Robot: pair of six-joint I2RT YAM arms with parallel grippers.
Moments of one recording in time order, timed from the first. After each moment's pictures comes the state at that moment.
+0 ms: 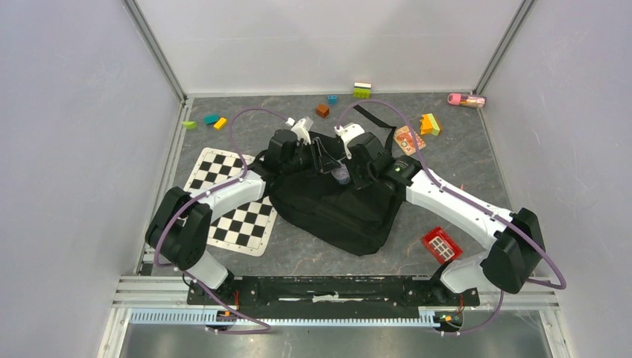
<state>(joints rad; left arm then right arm) -0.59 1.58 0.96 0.20 0.35 -0.72 0.77 1.42 1.18 -0.55 0.26 0.11</state>
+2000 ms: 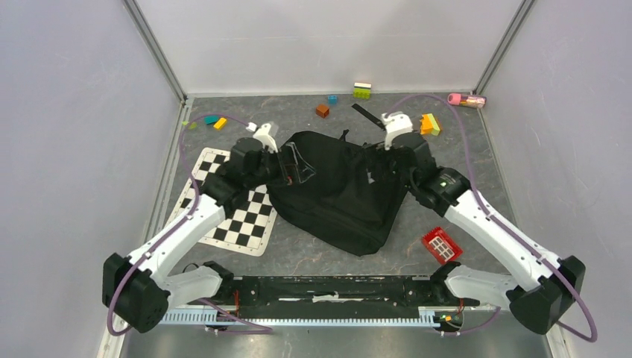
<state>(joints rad) -0.56 1.13 0.85 -0.19 0.19 -0.63 0.69 1.14 1.07 -0.49 0.33 0.15</state>
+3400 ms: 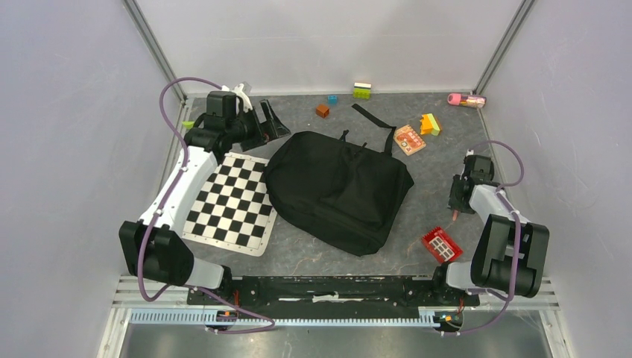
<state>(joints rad) -0.21 1.41 1.32 -0.53 0.34 -0.52 -0.28 1.35 0.67 -0.41 0.15 0.05</state>
